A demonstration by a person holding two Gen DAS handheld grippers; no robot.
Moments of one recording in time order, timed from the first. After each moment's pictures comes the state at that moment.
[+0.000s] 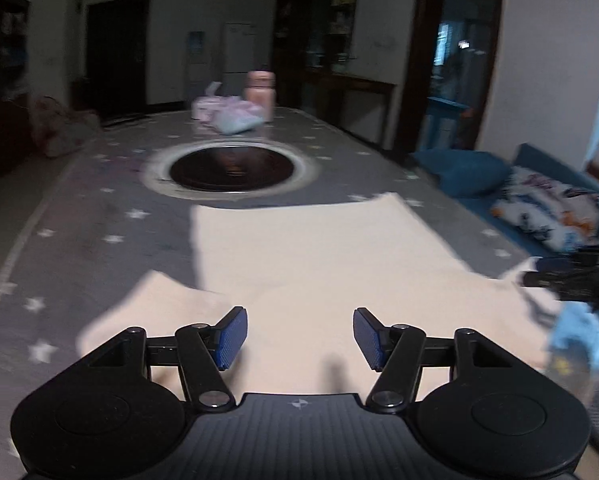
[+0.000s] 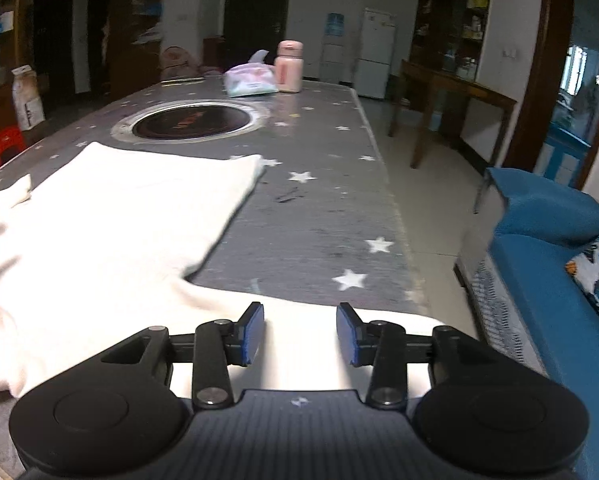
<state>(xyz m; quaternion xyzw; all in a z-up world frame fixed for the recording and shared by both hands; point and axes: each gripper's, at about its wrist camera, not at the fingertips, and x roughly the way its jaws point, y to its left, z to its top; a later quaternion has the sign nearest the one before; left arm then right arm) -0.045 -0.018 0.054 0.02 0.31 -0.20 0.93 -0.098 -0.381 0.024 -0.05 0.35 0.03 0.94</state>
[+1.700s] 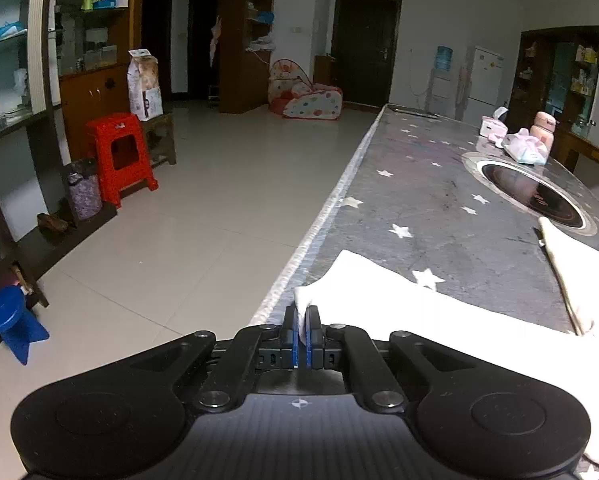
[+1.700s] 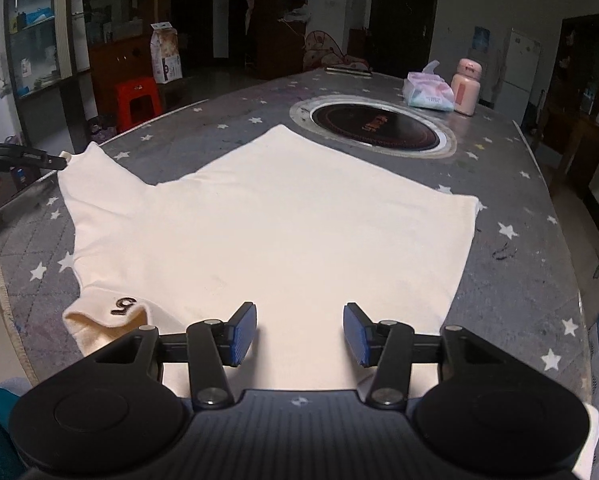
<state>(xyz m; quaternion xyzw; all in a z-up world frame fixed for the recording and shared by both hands) -0.081 0.173 0.016 -0.08 0.31 0.14 0.94 -0.096 -0.263 0.031 -0.12 0.36 0.23 0.90</state>
